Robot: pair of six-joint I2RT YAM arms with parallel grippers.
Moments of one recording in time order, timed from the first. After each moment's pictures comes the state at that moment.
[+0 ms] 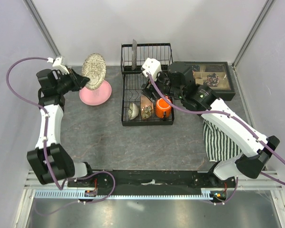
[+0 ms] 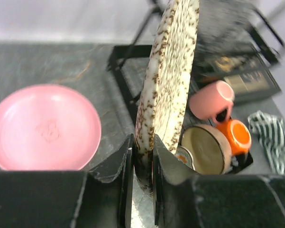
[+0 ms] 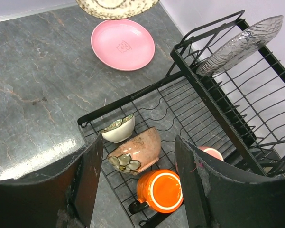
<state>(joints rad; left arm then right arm) 0.29 1.30 1.15 -0.12 0.76 -0.20 0.78 1.44 1.64 -0.51 -0.14 -0.30</state>
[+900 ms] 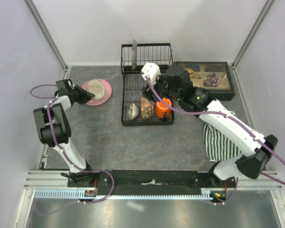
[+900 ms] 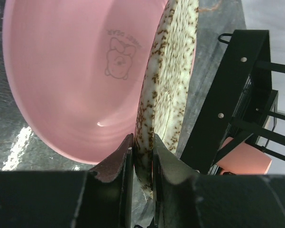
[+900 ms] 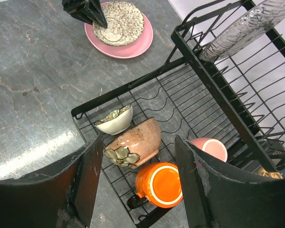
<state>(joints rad) 0.29 1.85 1.15 -0.07 0.49 -0.73 0.77 1.44 1.55 -0.46 -0.12 -0.30</state>
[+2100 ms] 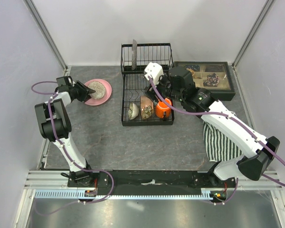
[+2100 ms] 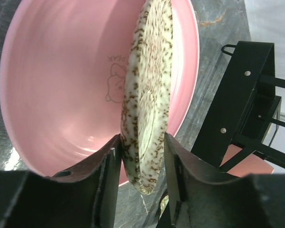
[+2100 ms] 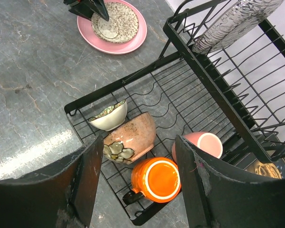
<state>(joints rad) 0.29 1.96 1.27 -0.11 0.50 -0.71 0.75 1.41 1.51 -0.45 -0.12 -0.31</state>
